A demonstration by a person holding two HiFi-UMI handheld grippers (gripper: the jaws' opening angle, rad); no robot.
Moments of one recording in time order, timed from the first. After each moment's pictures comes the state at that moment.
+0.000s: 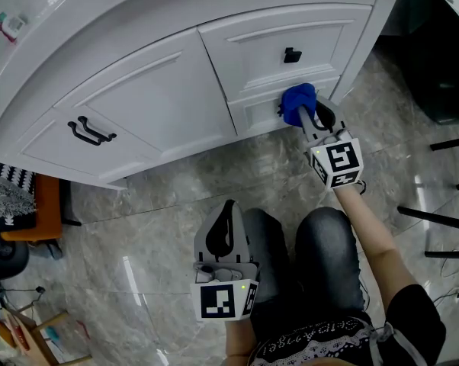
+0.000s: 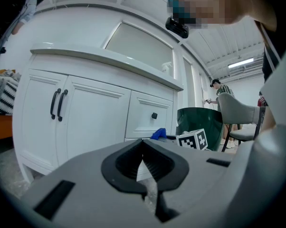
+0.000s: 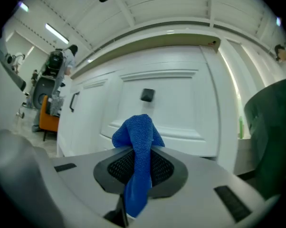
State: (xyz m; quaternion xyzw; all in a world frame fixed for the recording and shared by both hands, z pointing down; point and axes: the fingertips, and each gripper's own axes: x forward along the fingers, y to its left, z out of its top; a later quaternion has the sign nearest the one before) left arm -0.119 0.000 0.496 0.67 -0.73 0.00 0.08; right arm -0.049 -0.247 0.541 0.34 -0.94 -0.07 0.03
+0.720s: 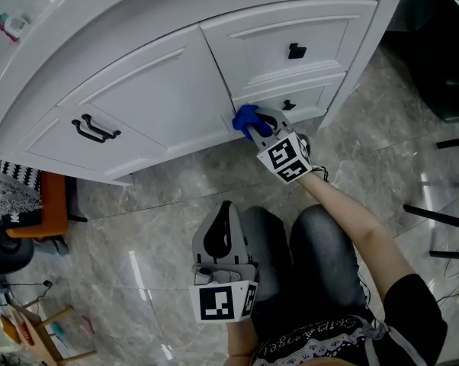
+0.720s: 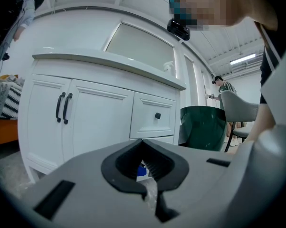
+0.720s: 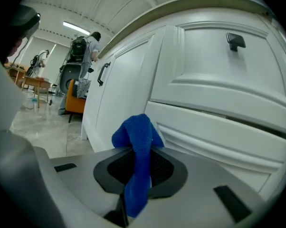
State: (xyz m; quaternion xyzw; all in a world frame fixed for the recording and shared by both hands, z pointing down) left arm -0.128 0.008 0.493 0.66 -0.75 0.01 0.07; right arm -0.180 -0.199 0.635 0.19 -0.96 -0.10 0.15
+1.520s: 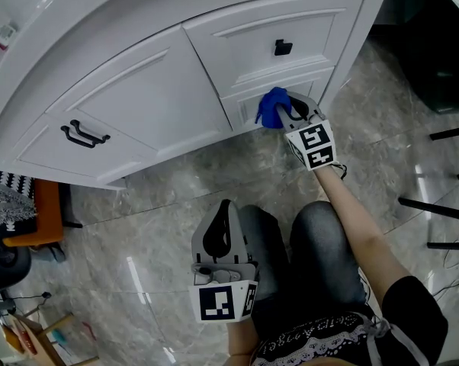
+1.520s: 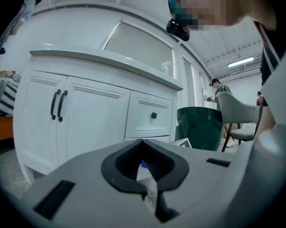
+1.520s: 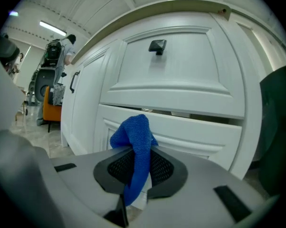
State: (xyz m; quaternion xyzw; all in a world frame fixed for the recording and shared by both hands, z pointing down) left arm -0.116 0.002 0.496 0.67 -0.74 0.00 0.08; right arm -0.086 -0.266 0.619 0.31 -0.94 -0.04 0.12
